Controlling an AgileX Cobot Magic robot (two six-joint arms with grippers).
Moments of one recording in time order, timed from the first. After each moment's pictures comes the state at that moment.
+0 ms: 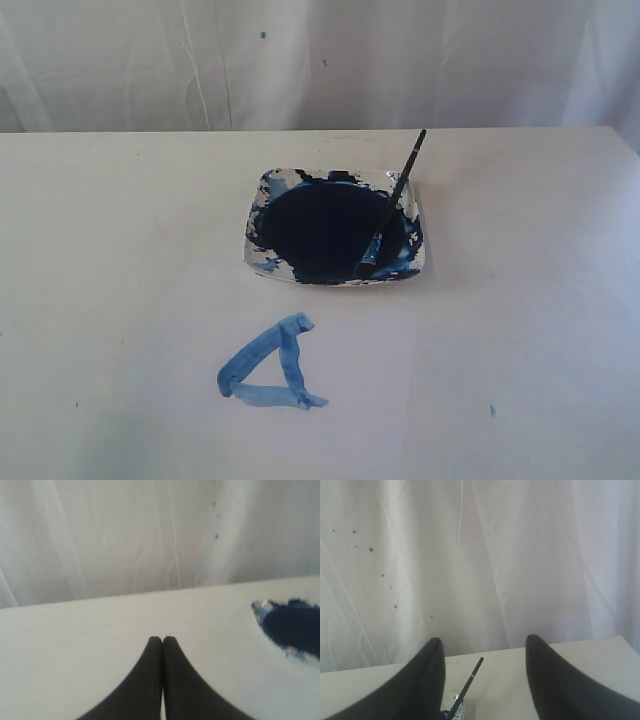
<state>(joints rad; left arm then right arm) -0.10 0.11 -0.26 -0.03 0.30 0.10 0.20 0.81 -0.56 -0.13 -0.18 0.30</state>
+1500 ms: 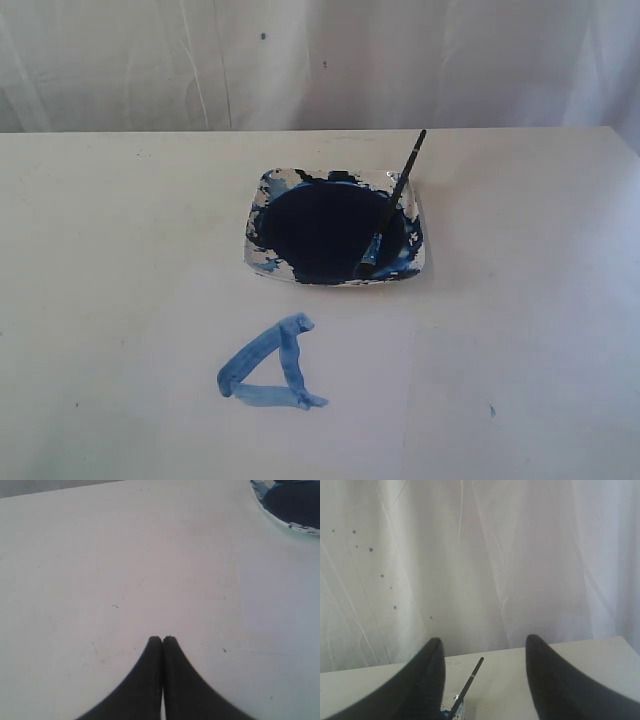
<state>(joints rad) -0.02 0.01 0.02 -0.24 0.42 0.32 0.20 0.81 -0.56 -0.13 -0.18 0.30</state>
